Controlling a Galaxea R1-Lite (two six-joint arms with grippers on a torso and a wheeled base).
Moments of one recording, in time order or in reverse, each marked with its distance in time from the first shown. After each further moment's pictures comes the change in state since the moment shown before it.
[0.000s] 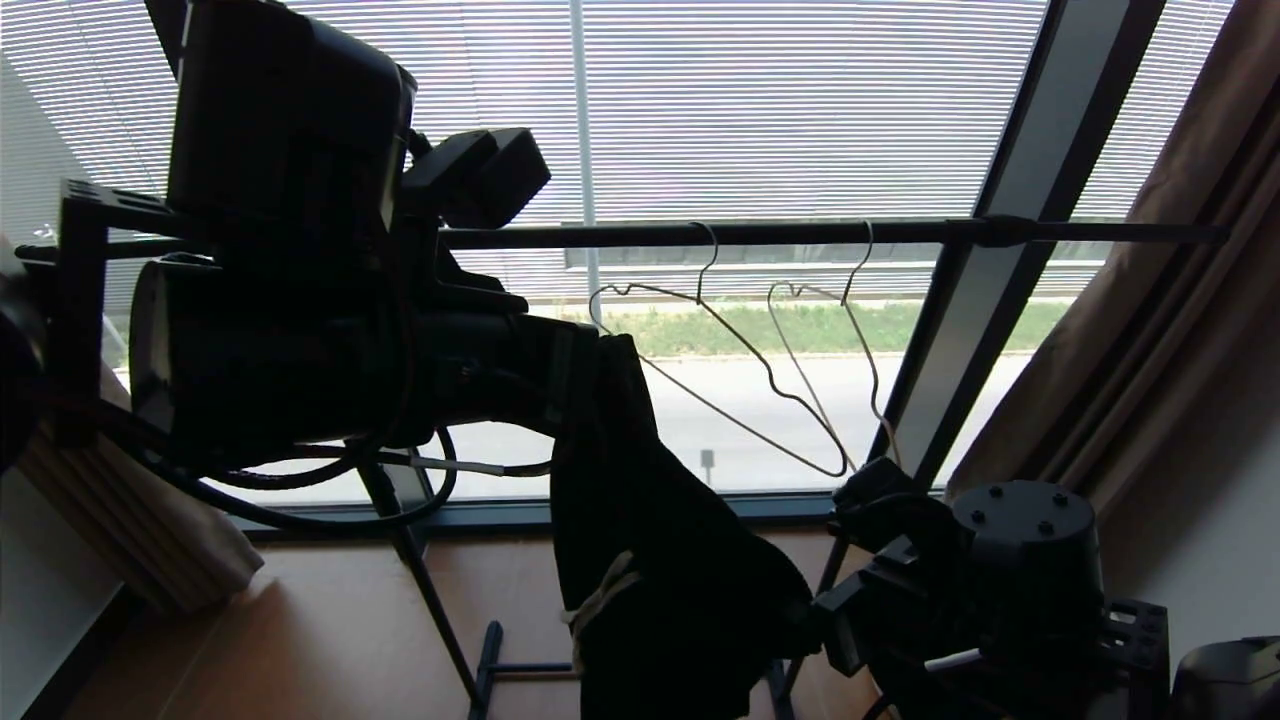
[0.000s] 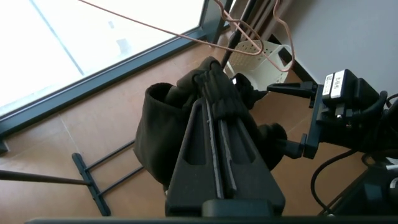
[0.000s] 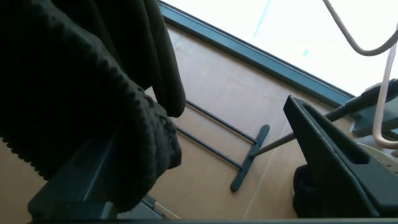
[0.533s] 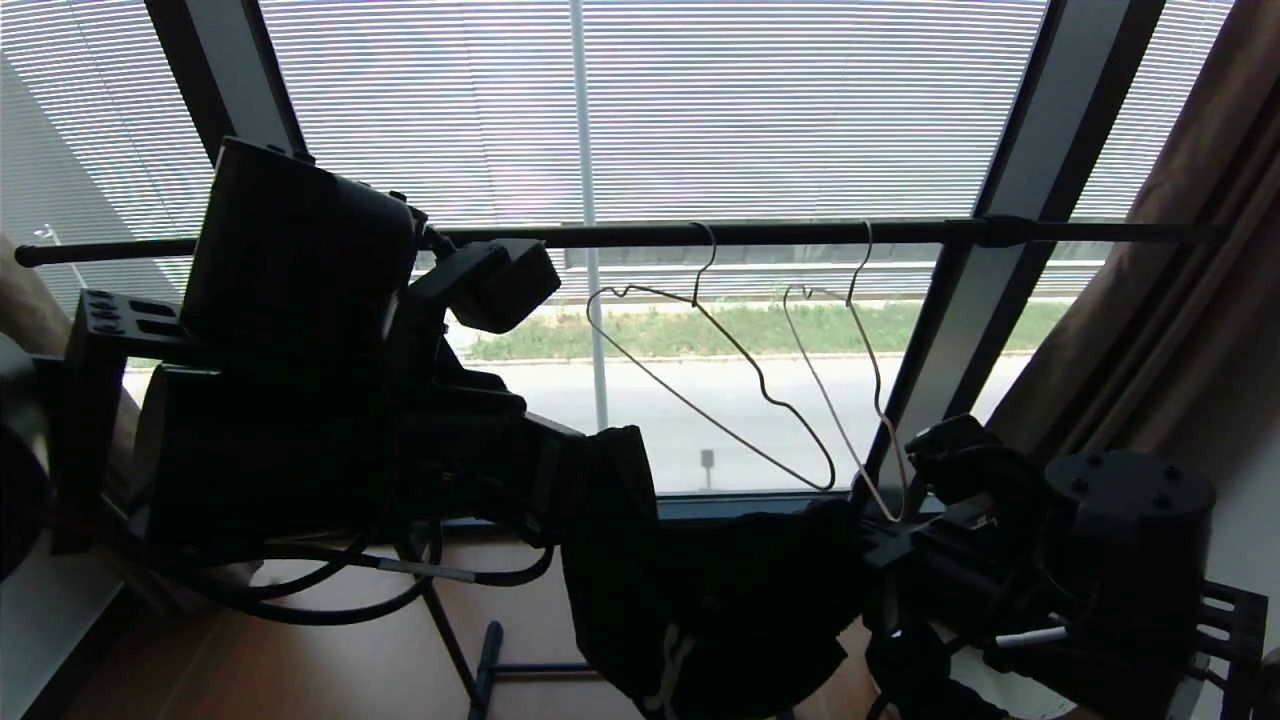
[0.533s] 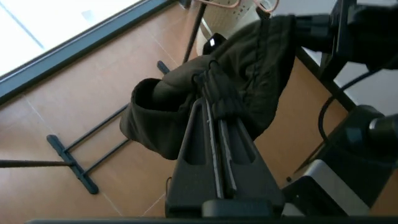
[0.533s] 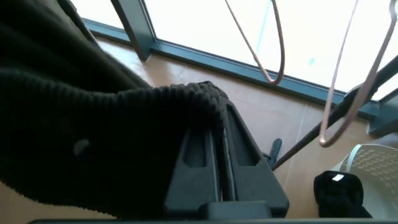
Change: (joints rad) left arm -0.001 -0.040 0.174 -0.020 -0.140 0.013; right arm -0.039 -0.136 0.008 0.010 -0.003 0.119
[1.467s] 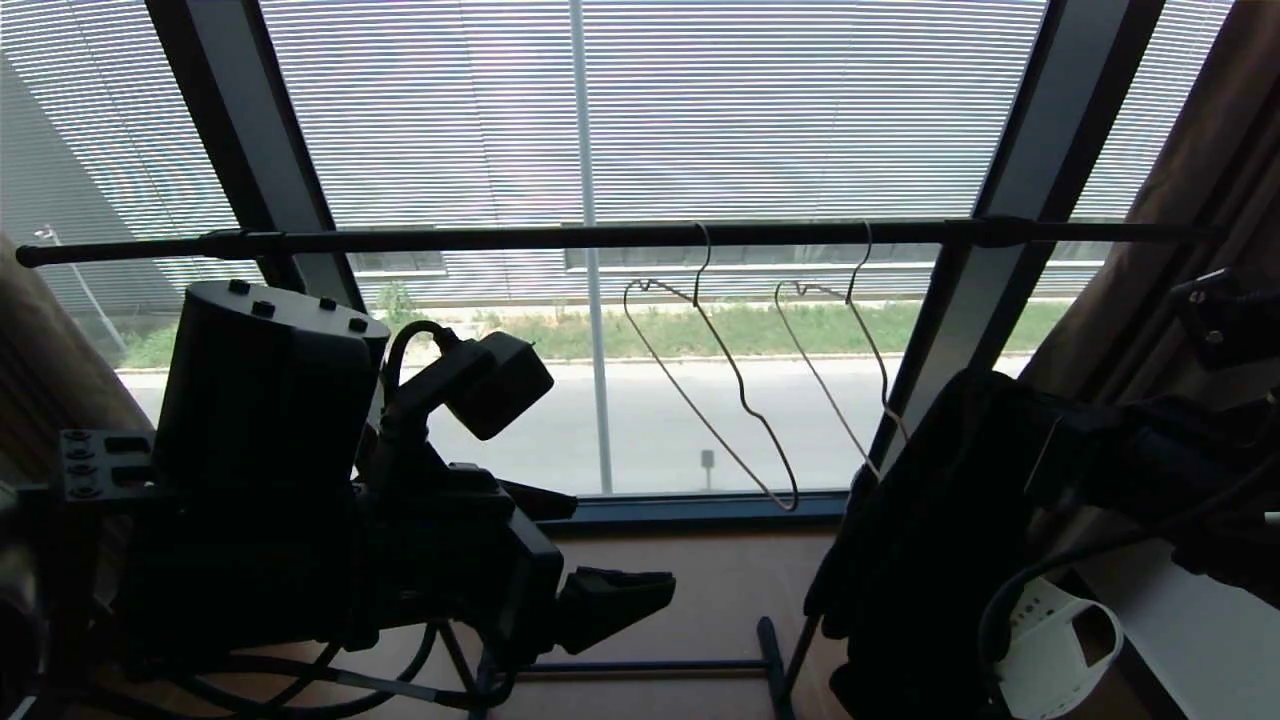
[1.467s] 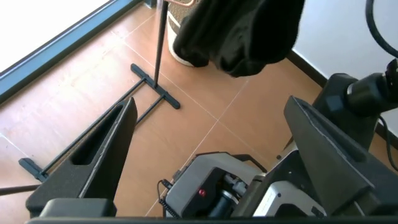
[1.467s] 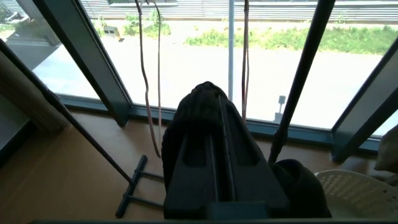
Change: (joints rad) left arm 0.008 -0.050 0.249 -0.218 -0.175 0.063; right arm -0.191 -0.316 -0.107 0.172 0.005 -0.007
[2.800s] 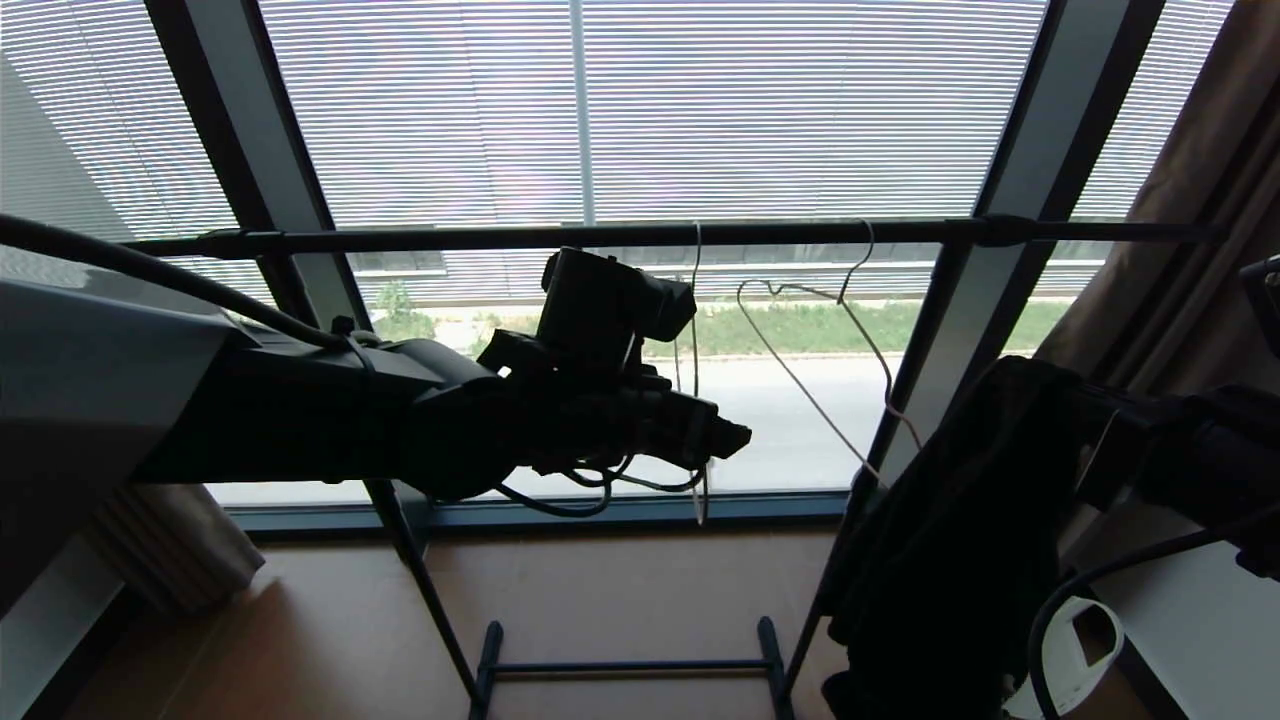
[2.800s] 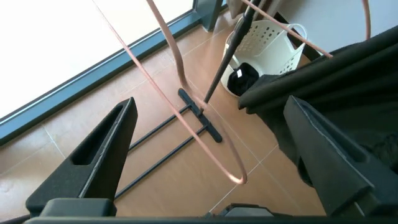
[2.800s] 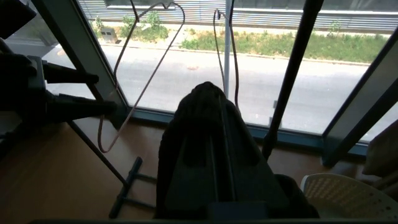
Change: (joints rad) left arm 0.034 0.540 -0.563 -0.002 0.217 -0.002; right arm -0.012 -0.084 -0.026 0.093 0.002 -0.035
